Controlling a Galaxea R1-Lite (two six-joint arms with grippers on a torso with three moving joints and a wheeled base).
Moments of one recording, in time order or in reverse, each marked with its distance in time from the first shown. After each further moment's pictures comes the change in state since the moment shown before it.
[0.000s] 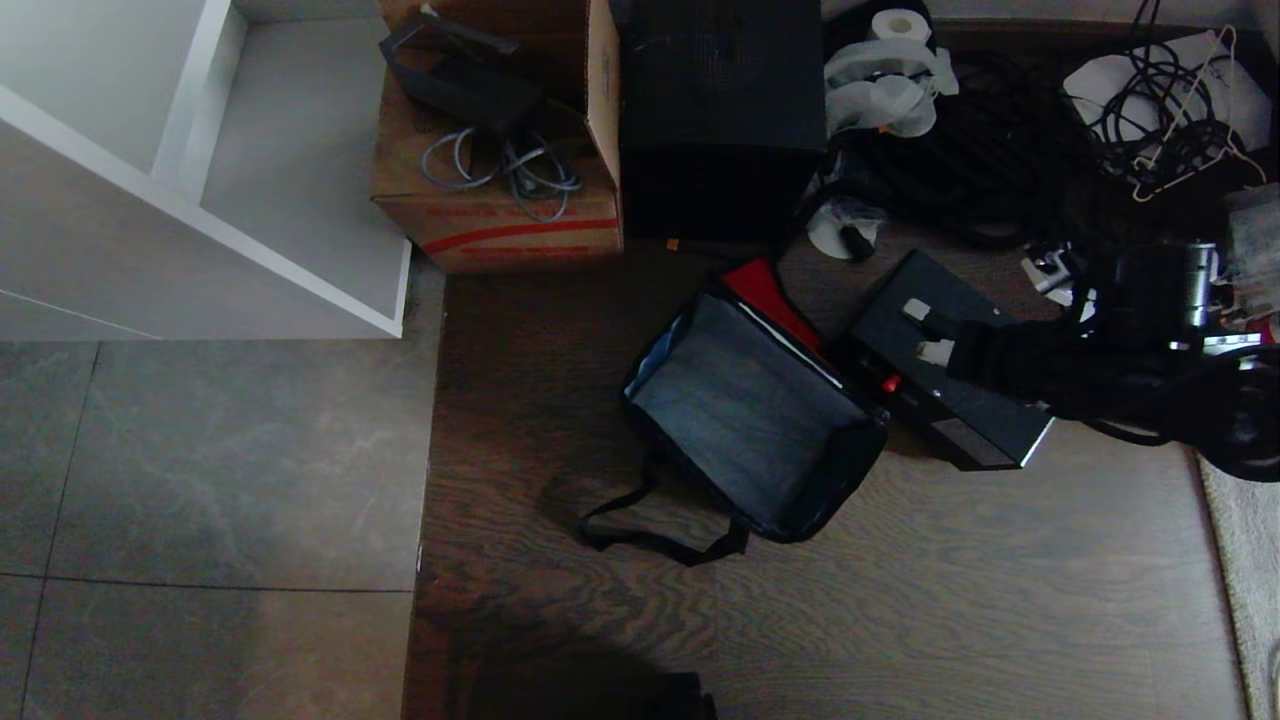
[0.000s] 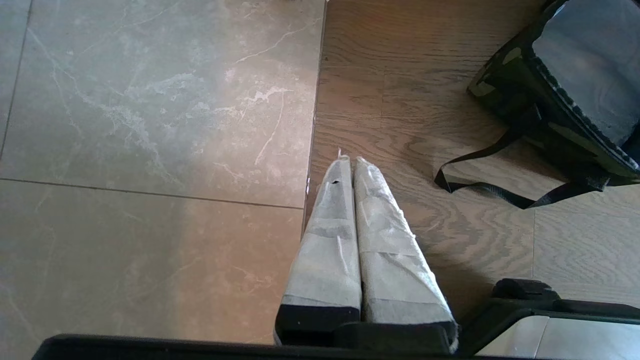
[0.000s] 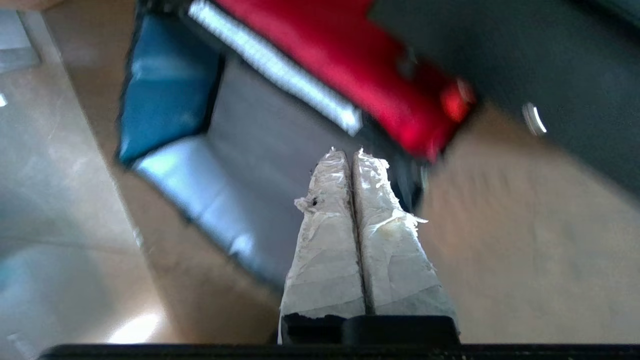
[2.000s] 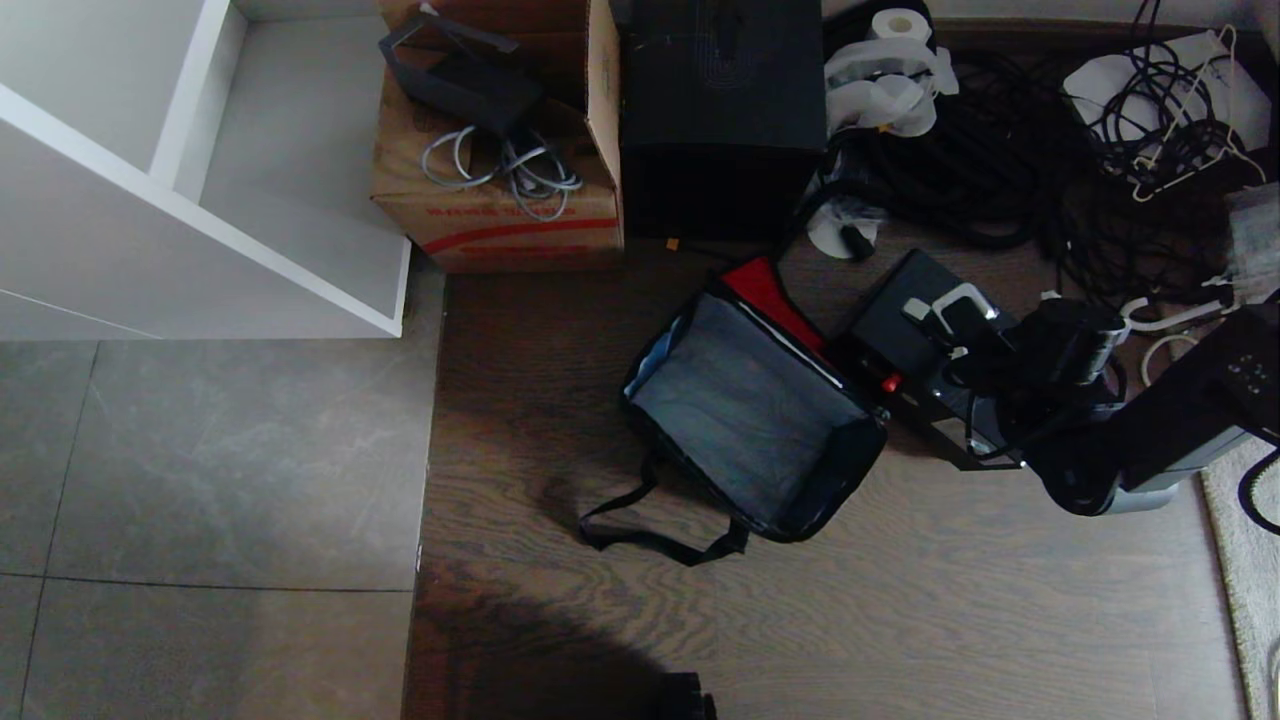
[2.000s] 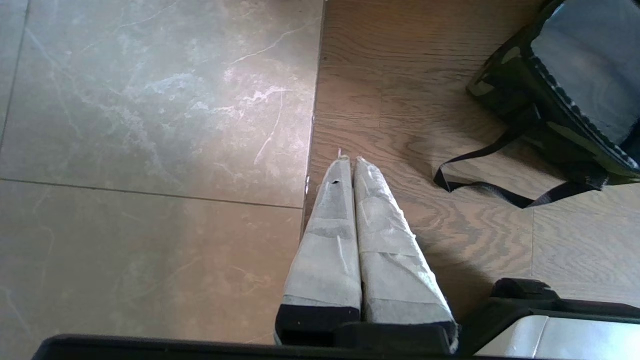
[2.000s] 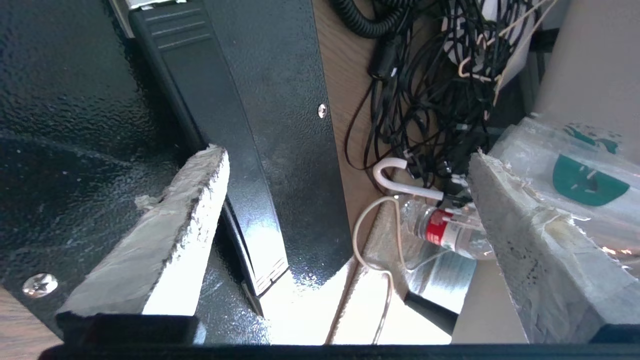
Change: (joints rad) left arm 0.000 0.000 0.000 0.000 0.000 0.000; right arm -0.055 0.411 -0.060 -0.730 -0.740 -1.269
